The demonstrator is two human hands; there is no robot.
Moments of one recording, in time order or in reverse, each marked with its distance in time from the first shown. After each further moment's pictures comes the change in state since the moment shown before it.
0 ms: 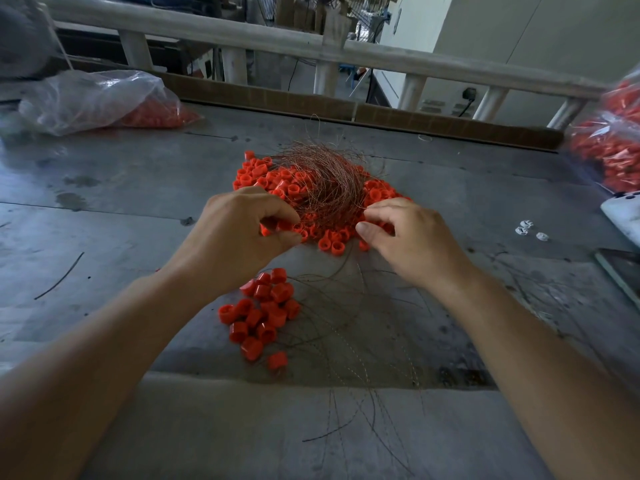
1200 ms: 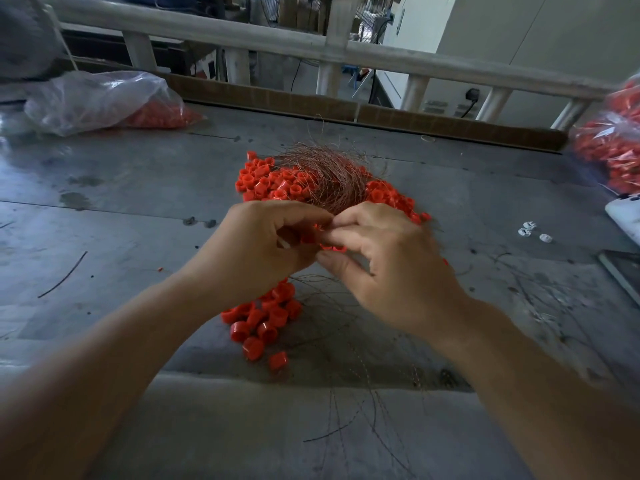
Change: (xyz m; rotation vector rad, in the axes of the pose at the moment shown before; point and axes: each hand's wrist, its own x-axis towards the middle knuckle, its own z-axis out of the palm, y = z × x) left_hand -0.009 0.020 0.001 -0.244 -0.071 0.106; right_hand -0.031 -0.047 -0.008 0.055 0.160 -0.383
